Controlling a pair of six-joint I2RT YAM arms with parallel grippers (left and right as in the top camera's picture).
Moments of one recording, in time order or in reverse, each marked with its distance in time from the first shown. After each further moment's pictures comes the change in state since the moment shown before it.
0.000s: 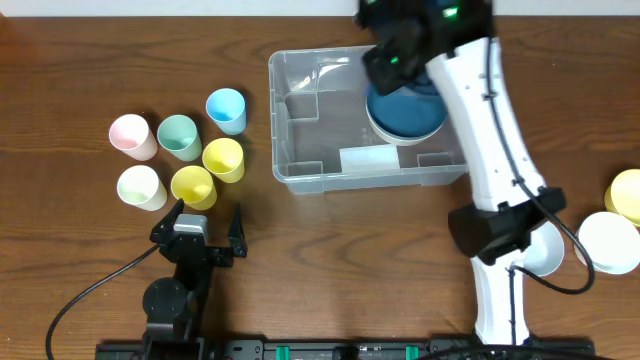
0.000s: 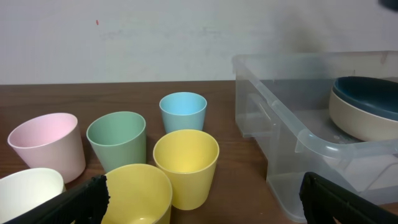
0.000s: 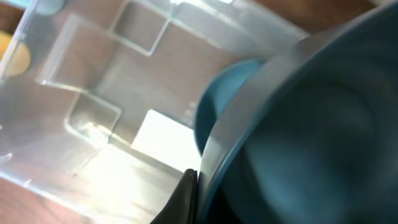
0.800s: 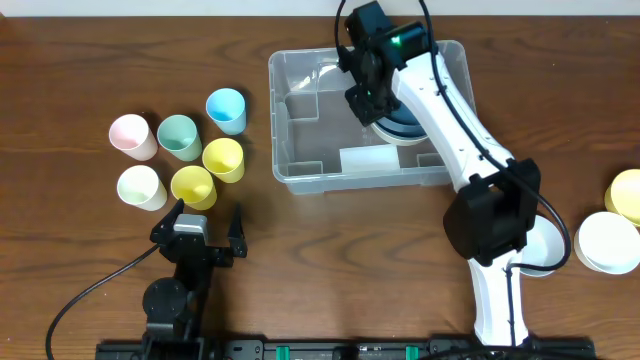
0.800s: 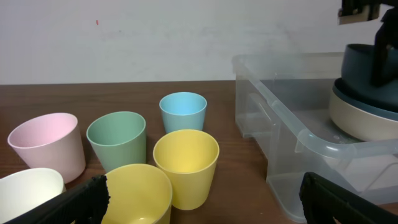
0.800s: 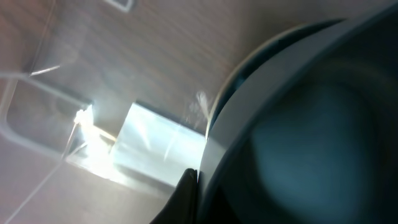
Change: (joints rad) left arm 0.000 0.000 0.000 0.000 0.000 0.000; right arm 0.027 0.004 -0.454 0.304 0.041 0.029
